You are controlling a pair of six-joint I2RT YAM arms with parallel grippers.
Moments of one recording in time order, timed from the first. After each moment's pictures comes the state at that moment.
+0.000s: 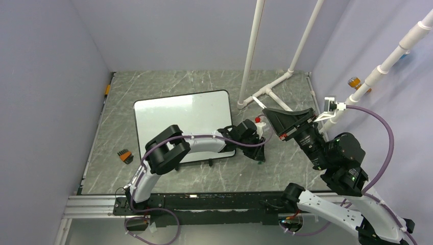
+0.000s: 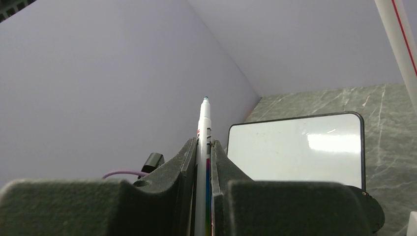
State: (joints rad) left arm -1.07 2.12 1.45 0.01 0.37 -0.59; right arm 0.90 0.55 1.05 -0.20 0.25 0.63
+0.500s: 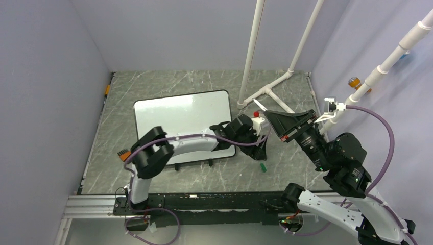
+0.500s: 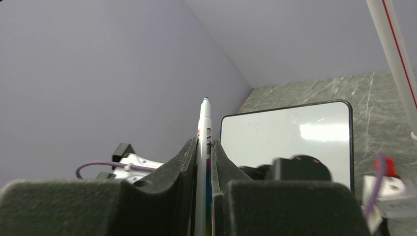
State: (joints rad) left arm -1.07 2.00 1.41 -0.03 0.34 -0.51; right arm 0.90 0.54 1.06 -0.28 0.26 0.64
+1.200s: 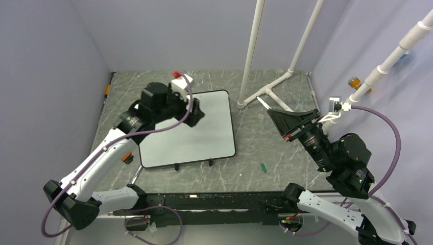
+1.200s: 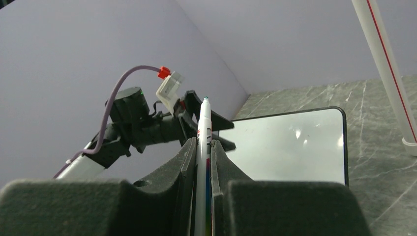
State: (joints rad) left arm -0.67 1.16 1.25 -0.47 0.17 -0.09; right arm 0.90 0.54 1.10 -0.30 0.29 0.62
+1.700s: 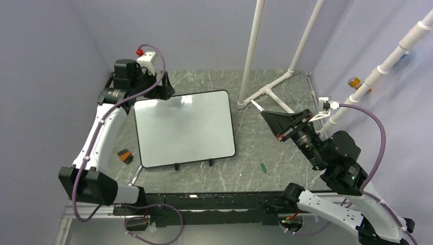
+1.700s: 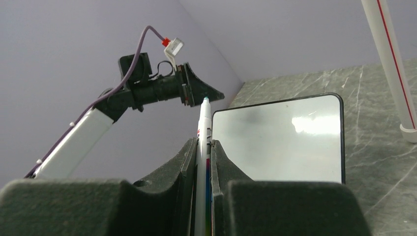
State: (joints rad) left arm -0.16 1.33 1.42 -0.61 0.32 -0.06; right arm 0.90 0.56 1.06 -0.30 0.28 0.63
